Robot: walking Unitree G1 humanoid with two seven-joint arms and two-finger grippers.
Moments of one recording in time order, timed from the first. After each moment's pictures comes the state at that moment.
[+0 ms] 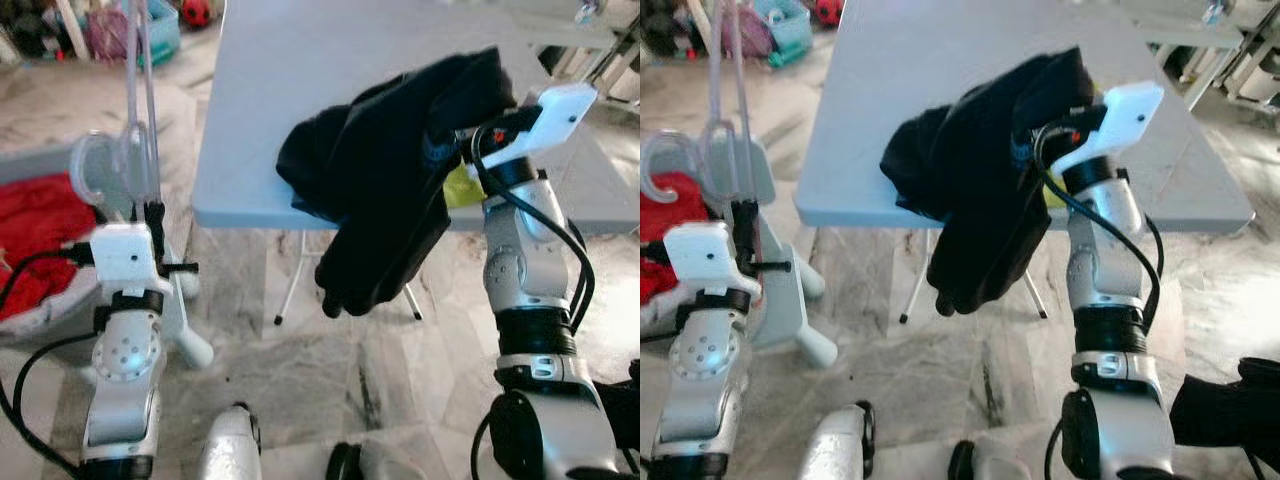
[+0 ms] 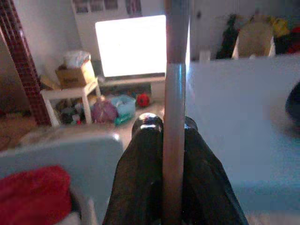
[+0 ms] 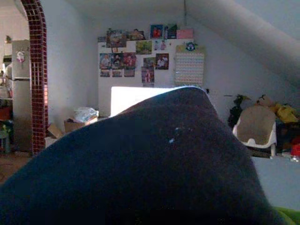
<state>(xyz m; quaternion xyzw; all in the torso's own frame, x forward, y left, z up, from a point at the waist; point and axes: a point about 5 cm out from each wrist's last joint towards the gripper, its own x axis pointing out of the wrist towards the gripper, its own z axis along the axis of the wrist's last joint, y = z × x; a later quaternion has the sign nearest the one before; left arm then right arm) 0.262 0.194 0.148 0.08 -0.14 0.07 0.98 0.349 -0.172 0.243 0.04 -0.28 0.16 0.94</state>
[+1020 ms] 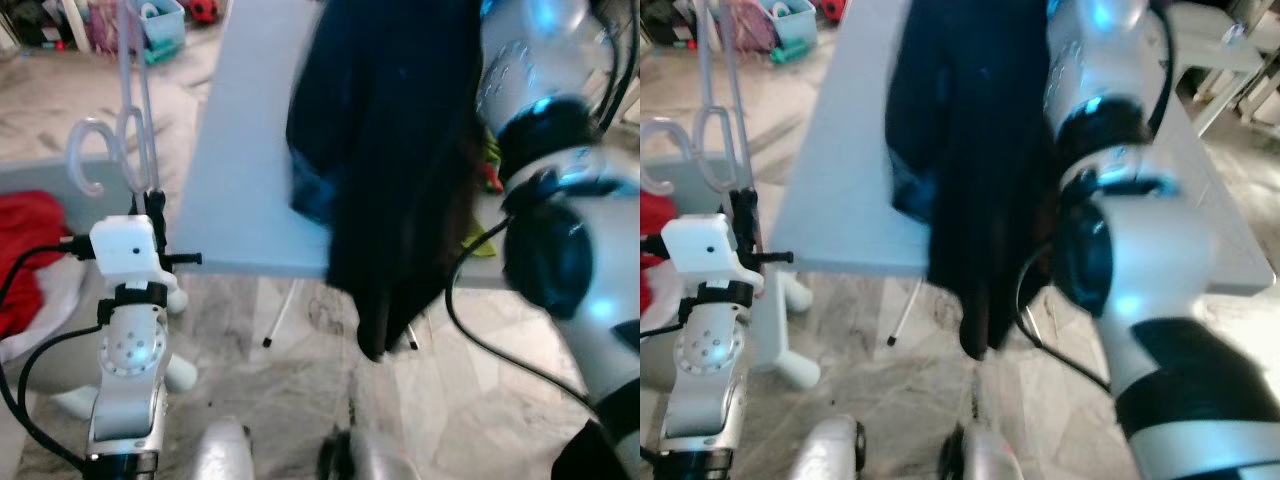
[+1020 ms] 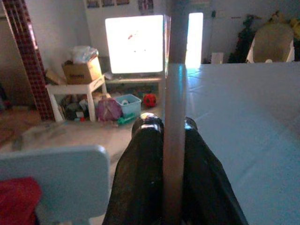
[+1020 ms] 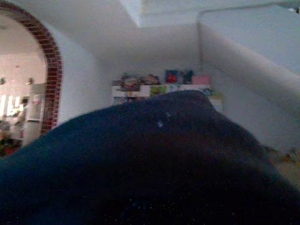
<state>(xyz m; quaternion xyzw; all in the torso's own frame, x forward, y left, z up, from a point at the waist) 0.262 0.186 0.149 0.07 -0.15 0.07 0.98 0.398 -0.128 0.416 0.06 -0.38 0.17 0.91</state>
